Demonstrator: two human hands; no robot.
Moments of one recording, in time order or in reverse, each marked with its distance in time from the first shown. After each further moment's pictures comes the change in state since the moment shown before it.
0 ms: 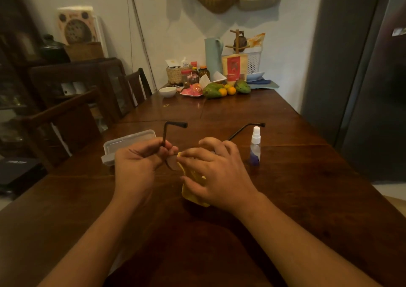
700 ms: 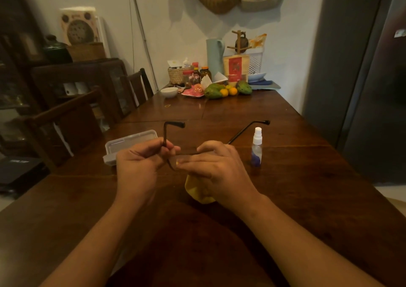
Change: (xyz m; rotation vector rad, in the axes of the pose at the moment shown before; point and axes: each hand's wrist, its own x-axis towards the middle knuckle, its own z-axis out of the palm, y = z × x) left_hand -0.001 -0.002 0.002 -0.011 0.029 0.033; right_hand -0.002 0.008 0.011 0.205 0.215 -0.095
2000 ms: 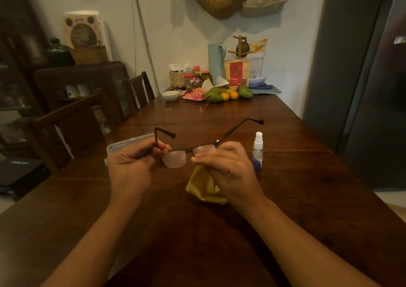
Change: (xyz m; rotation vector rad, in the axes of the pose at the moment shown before) left_hand 0.004 0.001 -0.006 0.045 0.071 0.110; right_hand -0.007 0.014 0.001 0.135 0.207 0.114
